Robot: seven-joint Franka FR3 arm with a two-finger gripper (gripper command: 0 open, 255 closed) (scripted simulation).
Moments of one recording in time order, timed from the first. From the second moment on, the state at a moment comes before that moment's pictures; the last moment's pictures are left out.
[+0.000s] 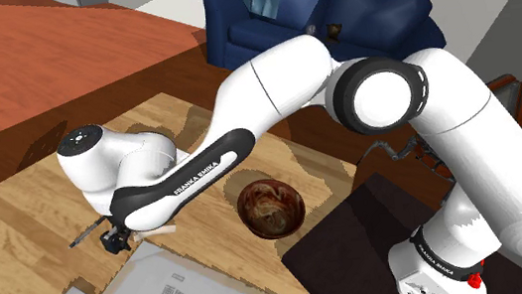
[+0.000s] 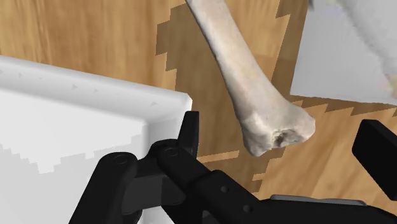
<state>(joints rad) 0.44 1.02 0.48 -1.30 -0.62 2.15 0.56</state>
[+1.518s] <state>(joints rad) 0.43 0.99 0.49 -1.31 -0.61 2.13 0.55</state>
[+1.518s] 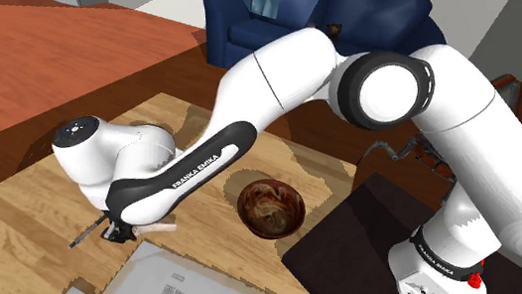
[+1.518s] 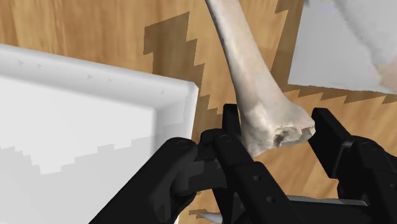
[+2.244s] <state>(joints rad) 0.41 0.90 0.53 -1.33 -0.58 2.06 0.53</state>
